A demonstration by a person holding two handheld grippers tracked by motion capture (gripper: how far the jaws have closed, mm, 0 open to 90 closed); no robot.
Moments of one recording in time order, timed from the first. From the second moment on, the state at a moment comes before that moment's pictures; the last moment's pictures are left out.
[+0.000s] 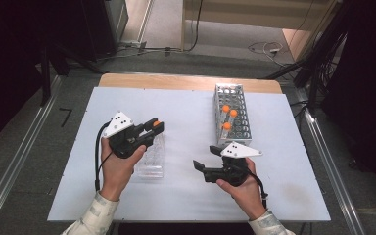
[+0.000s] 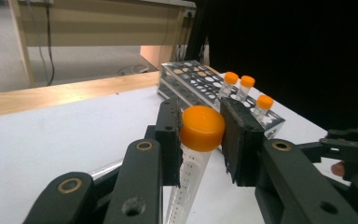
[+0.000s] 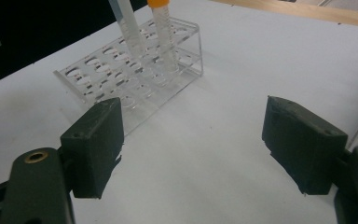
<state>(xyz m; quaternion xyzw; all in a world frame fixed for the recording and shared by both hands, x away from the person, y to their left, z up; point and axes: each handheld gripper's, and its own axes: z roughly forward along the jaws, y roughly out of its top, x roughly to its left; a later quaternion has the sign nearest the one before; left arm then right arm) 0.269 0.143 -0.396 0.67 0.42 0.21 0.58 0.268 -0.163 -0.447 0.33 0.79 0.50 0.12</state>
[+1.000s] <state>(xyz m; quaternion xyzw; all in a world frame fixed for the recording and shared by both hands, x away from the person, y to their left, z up) 0.284 0.138 -0.422 0.69 0.44 0.23 0.53 0.268 -0.168 -0.445 0.33 0.79 0.50 0.12</state>
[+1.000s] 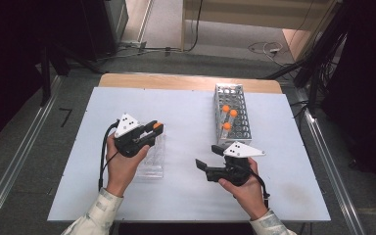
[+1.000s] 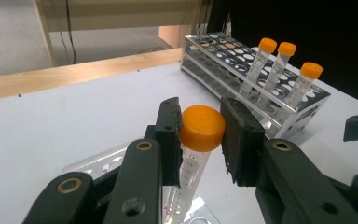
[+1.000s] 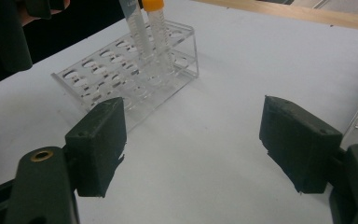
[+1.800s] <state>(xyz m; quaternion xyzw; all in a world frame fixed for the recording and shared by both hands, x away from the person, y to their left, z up) 0.275 0.136 -0.418 0.68 0.44 0.21 0.54 0.269 -0.175 -0.445 0.34 0.79 0.50 0.14</state>
